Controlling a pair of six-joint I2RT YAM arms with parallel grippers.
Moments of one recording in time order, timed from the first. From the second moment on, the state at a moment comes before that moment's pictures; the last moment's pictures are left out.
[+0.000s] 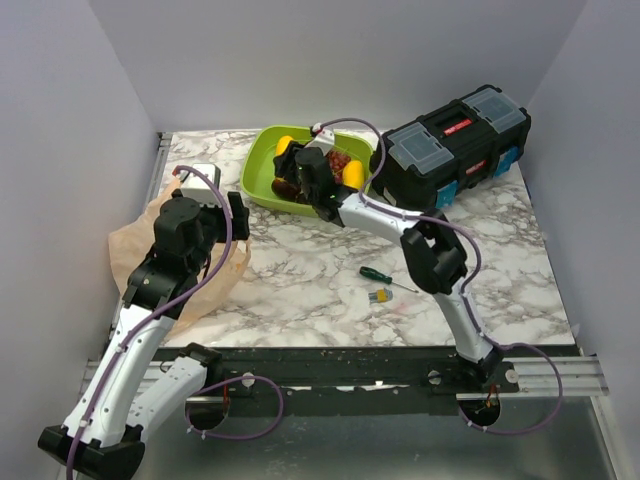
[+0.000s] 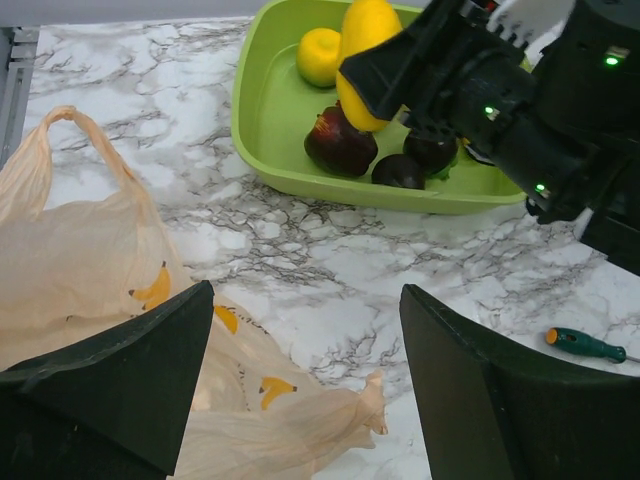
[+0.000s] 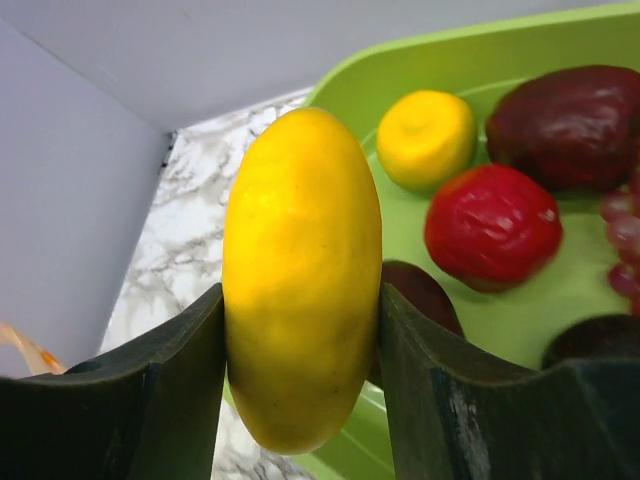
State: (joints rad) left arm -0.35 0.78 0.98 -0.49 -0.17 -0.18; right arm 0.78 2.24 1.77 0.27 0.41 0.60
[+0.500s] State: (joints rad) left arm -0.35 0.77 0.98 -0.47 -0.13 -0.18; right arm 0.78 2.63 2.29 0.18 0.40 0.69
